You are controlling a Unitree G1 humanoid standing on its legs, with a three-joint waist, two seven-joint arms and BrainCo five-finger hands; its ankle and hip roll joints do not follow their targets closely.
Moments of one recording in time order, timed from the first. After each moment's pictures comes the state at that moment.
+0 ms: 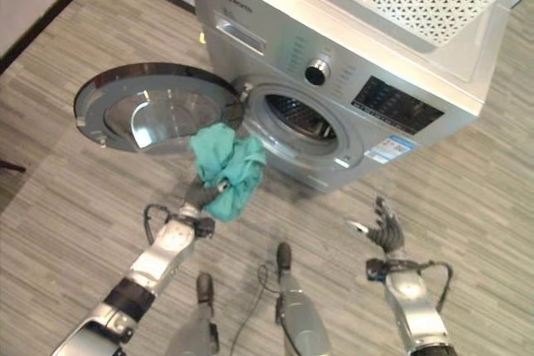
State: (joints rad) left arm -0.27 0.35 -0.37 0.31 -0.28 -0.04 0.22; right arm 0.08 -0.43 0.06 0.31 0.21 0.05 -0.18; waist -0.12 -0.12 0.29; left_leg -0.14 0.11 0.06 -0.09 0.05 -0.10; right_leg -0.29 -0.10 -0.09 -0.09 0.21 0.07
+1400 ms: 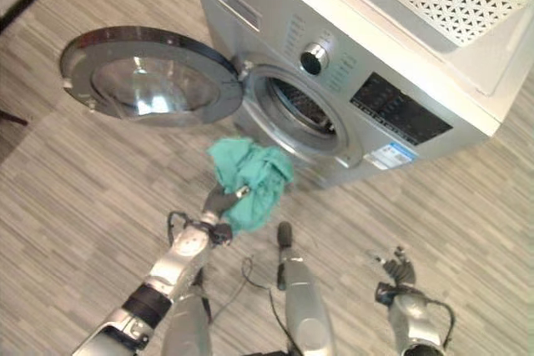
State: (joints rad) left arm -0.39 0.22 -0.42 0.36 -0.39 -0.08 0.17; right arm -0.03 -0.37 -0.08 0.64 0.42 -0.03 -0.18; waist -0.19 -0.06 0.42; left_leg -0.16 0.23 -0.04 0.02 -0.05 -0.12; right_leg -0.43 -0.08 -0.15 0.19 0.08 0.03
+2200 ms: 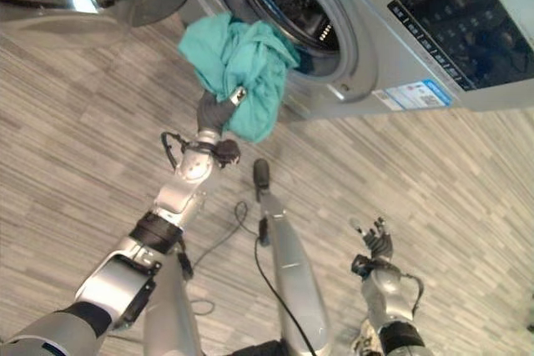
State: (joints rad) left arm -0.86 0.23 -0.40 0.48 -0.50 -0.18 0.38; right arm -0.11 -0.27 0.05 0.61 0.59 -0.15 -0.26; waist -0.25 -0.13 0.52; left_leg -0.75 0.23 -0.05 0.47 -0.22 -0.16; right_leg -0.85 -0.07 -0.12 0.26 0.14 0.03
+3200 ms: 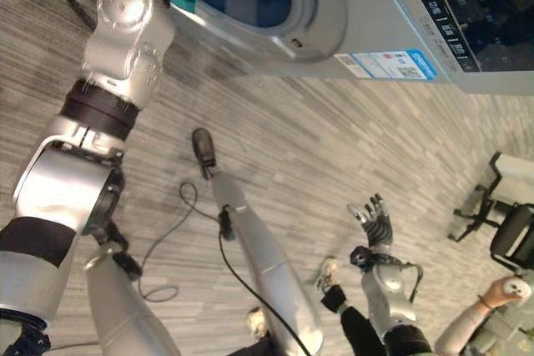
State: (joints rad) left arm -1.55 0.33 -0.35 0.79 -0.78 -0.30 0.54; right arm -0.07 -0.33 0.14 0.45 0.66 -0.27 -0.21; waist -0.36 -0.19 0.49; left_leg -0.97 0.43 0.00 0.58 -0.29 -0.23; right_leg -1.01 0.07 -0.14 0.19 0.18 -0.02
